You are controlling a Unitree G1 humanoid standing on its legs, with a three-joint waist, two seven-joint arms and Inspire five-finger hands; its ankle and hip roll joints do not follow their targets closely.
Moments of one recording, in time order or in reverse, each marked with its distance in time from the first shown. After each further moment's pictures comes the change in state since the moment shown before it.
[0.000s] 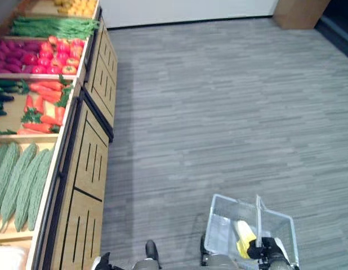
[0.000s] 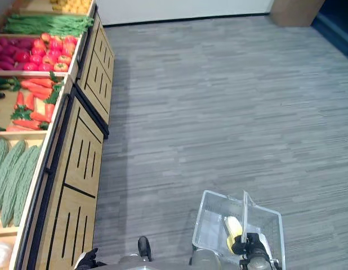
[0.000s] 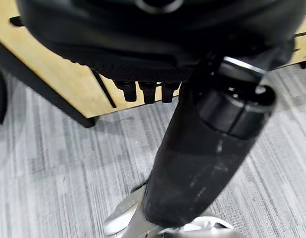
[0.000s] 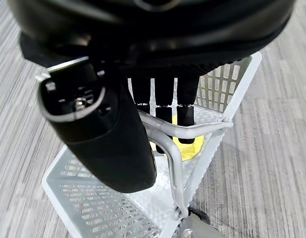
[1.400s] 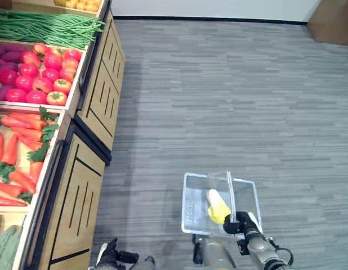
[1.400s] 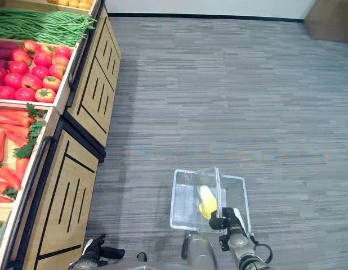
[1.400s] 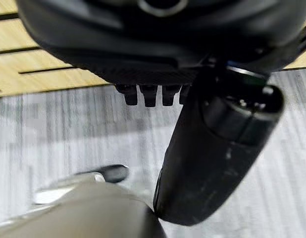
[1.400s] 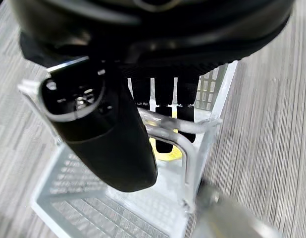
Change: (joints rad) left arm -0.071 -0.021 -0.012 0.005 -0.052 -0.016 -0.006; right arm -0.108 0.056 0.055 -0.042 0.000 -0.003 0.049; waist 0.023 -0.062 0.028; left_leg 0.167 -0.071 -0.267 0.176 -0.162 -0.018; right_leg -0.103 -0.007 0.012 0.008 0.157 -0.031
